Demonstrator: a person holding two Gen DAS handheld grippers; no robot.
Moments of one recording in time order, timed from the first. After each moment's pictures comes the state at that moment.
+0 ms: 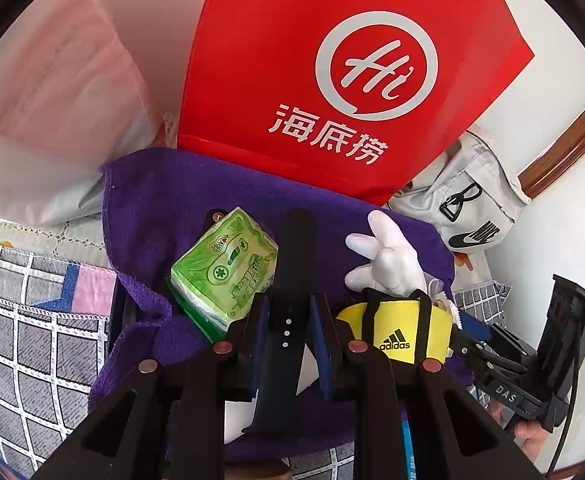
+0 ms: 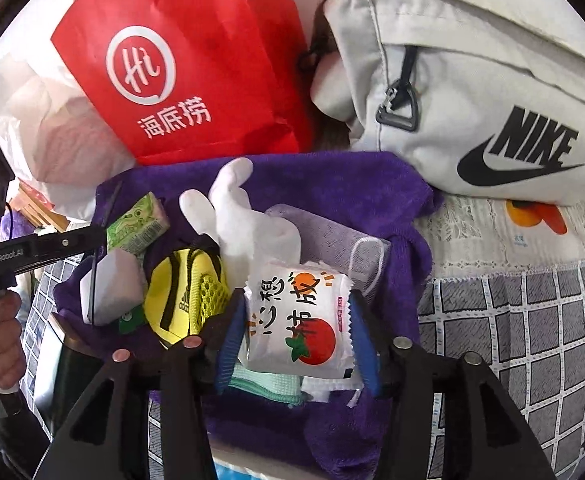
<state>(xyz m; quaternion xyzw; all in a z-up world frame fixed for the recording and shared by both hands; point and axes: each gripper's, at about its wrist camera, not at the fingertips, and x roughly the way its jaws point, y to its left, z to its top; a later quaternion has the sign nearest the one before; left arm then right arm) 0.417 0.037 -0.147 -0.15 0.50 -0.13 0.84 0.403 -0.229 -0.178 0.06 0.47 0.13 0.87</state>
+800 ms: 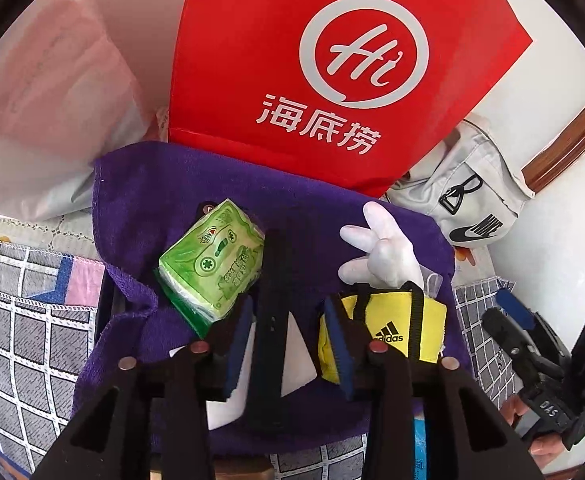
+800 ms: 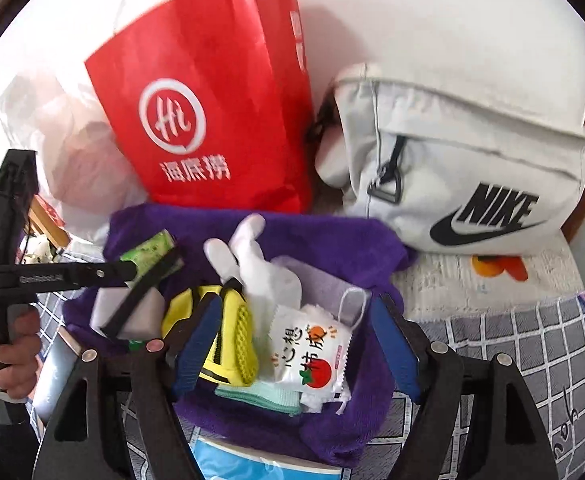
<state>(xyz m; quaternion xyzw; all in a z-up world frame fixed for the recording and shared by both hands) 0.416 0.021 -0.147 -0.14 0.51 -0.12 0.84 0.379 -0.225 -0.129 0.03 0.39 0.11 0.91</state>
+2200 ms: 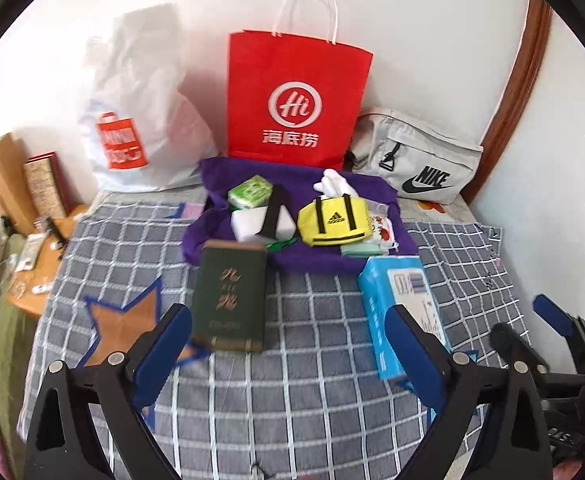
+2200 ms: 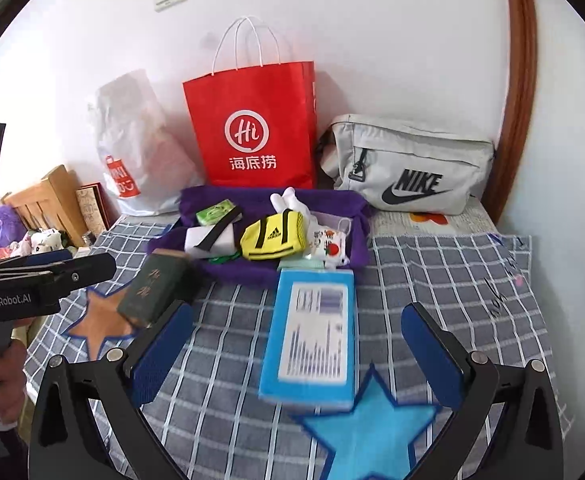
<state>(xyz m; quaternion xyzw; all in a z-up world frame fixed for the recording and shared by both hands) 0.164 0.002 -0.032 -0.05 0.42 -0.03 0.90 0.132 -0.202 -0.048 0.02 0.36 0.06 0.93</state>
